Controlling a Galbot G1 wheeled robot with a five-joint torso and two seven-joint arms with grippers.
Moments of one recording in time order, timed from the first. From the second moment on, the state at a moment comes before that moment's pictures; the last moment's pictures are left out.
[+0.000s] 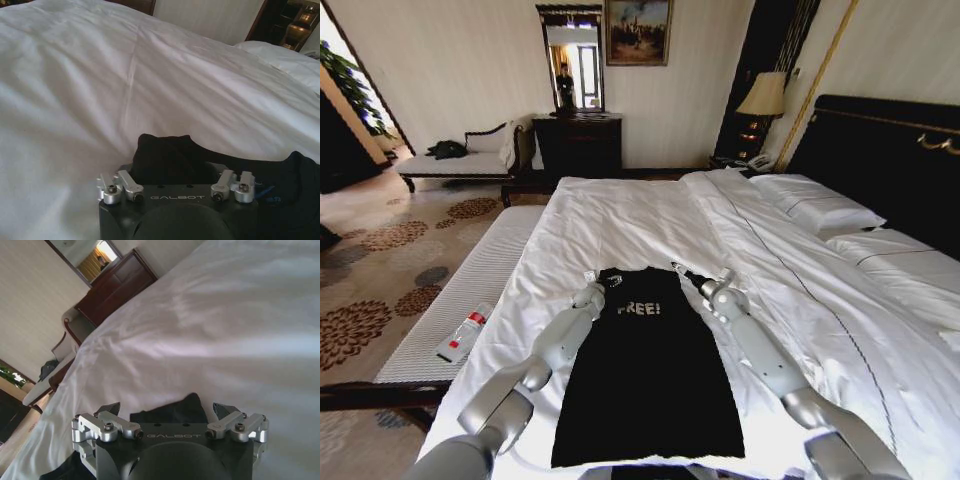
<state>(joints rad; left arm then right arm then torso) 0.41 -1.42 0.10 -0.88 -0.85 0.20 -0.23 -0.60 1.15 0.15 1.18 1.23 -0.32 0.09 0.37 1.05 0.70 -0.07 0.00</state>
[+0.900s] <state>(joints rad) 0.43 -1.42 0.09 -0.88 -0.85 0.20 -0.23 -0.55 1.21 0.13 0.99 1.20 -0.34 0.06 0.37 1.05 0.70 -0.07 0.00</state>
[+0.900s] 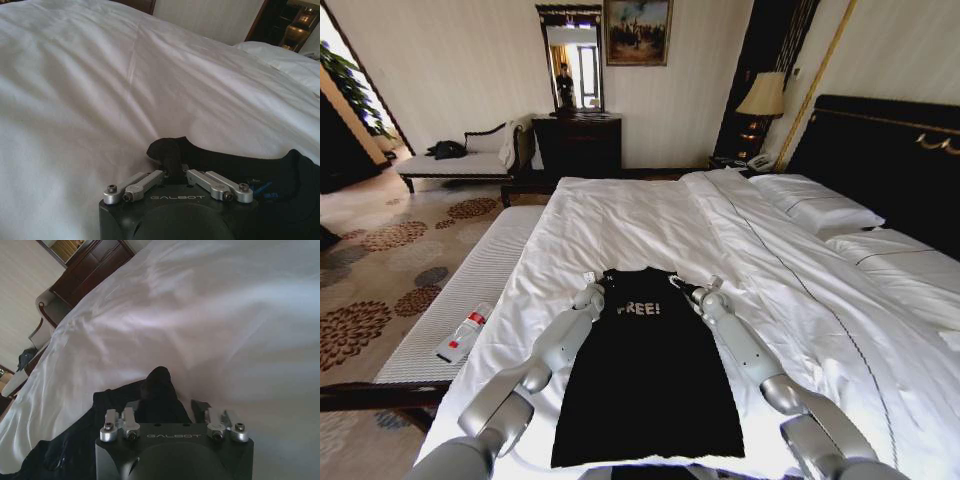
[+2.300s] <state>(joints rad) 0.33 -1.40 0.06 -0.94 -0.90 0.19 -0.26 -0.45 1.16 0.09 1.05 1.21 -0.28 0.11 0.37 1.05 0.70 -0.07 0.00</state>
